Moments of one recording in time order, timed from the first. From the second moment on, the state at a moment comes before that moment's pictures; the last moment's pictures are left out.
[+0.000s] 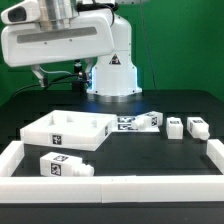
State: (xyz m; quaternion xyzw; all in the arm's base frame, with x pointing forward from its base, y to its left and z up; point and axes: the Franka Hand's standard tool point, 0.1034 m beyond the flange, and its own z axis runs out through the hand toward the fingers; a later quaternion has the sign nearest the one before) arm 0.448 -0.122 0.122 -1.00 -0.04 0.05 0.05
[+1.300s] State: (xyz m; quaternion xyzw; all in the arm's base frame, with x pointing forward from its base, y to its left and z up) arm 0.383 -0.198 0.018 -0.99 0.15 0.08 0.02
